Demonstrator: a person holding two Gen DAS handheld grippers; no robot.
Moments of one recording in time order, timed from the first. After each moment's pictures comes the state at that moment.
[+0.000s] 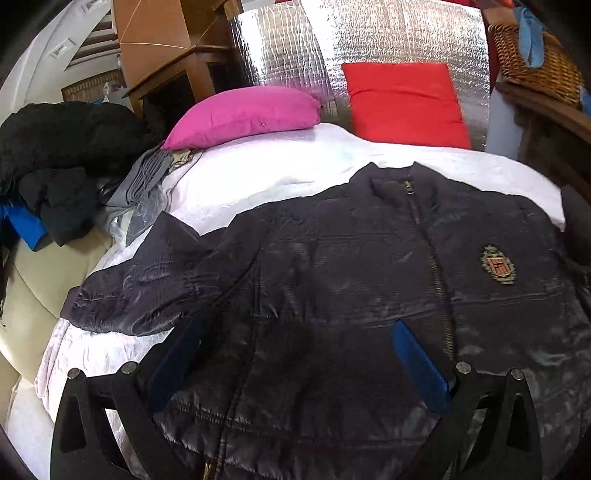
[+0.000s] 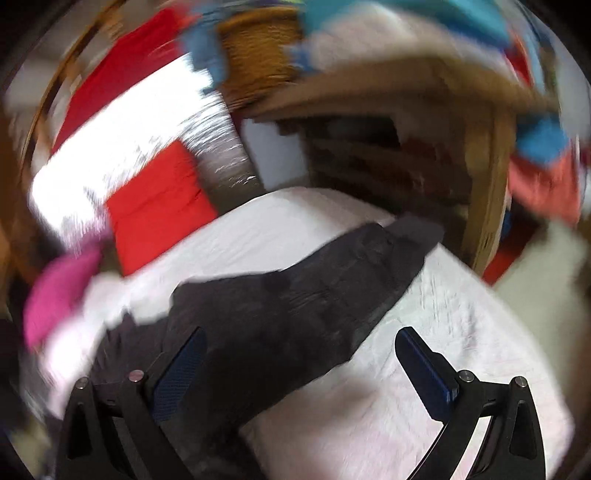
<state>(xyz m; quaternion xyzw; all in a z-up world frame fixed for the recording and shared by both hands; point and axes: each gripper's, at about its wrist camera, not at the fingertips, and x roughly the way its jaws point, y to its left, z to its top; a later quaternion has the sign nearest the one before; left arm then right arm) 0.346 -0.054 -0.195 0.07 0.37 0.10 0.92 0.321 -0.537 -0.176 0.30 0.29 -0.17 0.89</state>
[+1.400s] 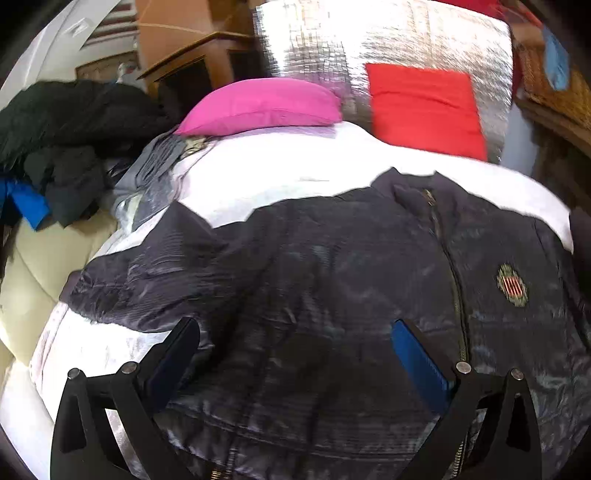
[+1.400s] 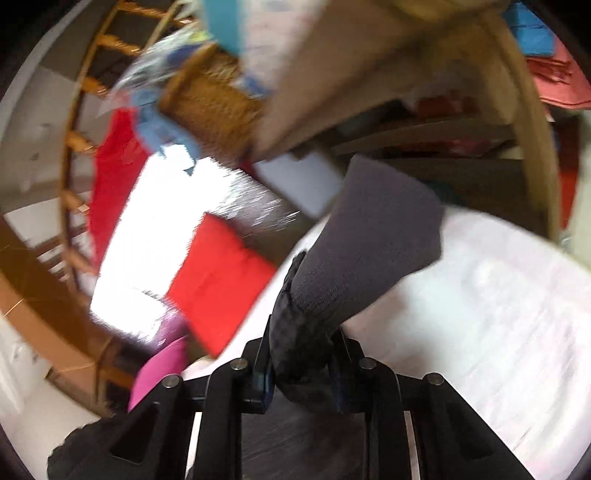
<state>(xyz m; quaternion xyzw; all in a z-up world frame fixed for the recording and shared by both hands) 0.356 -0.026 -0.184 0.02 0.37 0.12 0.92 0.369 -0.583 -0.163 0.47 0.18 -0.06 0.86</state>
